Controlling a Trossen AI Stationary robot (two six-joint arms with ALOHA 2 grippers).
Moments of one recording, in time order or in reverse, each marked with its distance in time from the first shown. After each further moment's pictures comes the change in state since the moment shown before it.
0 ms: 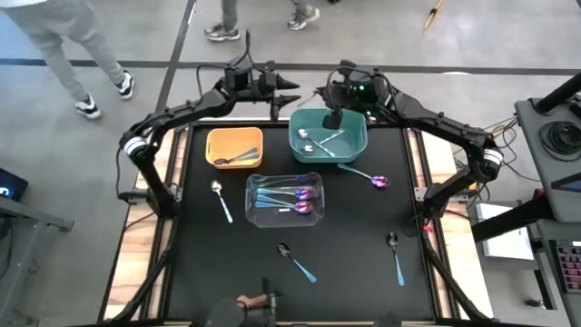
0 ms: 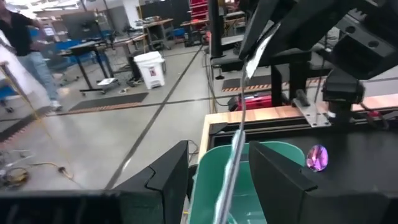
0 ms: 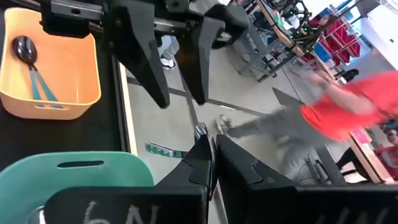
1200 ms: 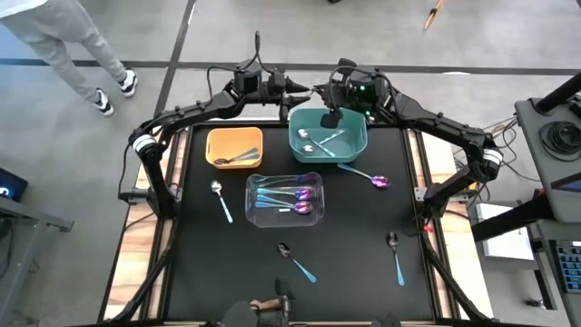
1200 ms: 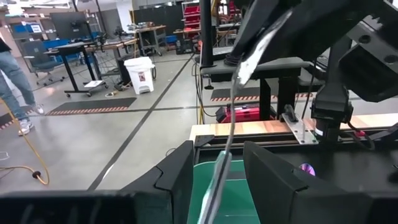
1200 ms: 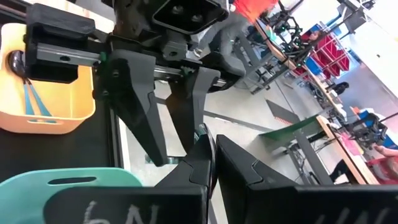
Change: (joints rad) left arm -0.054 0.079 0.063 0.058 -0.005 -0.097; right arm 0.005 0.003 -0.001 0.061 -0.008 -0.012
